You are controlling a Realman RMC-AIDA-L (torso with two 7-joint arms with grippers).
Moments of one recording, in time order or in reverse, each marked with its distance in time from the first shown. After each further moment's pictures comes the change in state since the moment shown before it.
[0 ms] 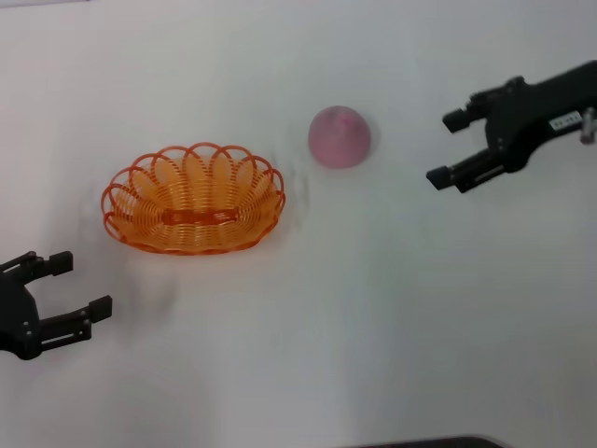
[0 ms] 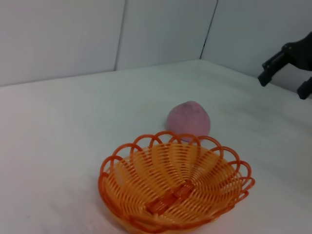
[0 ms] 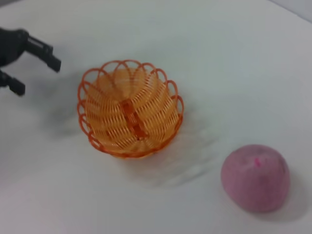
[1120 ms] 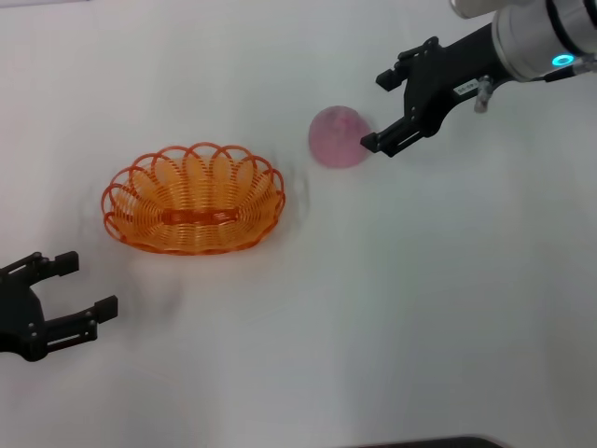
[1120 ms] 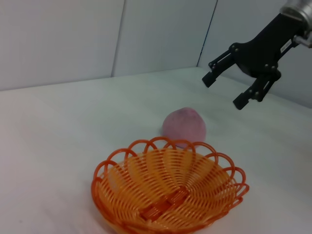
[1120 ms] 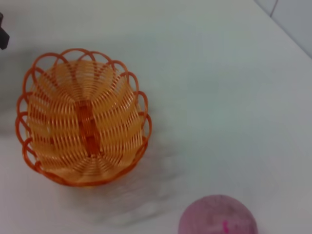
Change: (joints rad) left arm -0.003 0.001 -0.015 -0.036 -0.009 0.008 0.022; right arm 0.111 0.018 -0.261 0.118 -0.009 0.334 0.020
